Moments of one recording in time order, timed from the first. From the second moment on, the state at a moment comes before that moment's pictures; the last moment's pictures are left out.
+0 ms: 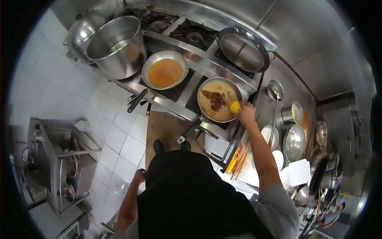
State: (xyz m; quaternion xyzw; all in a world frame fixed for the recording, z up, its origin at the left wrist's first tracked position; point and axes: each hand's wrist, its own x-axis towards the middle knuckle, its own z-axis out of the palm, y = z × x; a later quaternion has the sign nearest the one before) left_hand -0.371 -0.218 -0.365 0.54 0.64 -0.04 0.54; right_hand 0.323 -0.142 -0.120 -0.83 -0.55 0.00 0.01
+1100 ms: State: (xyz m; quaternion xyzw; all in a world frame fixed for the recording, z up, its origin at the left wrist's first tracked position) left_hand -0.644 -0.192 -0.411 0.86 0.30 -0.24 0.34; right_hand 0.122 -0.199 -0.092 -0.79 -0.19 -0.04 0.58
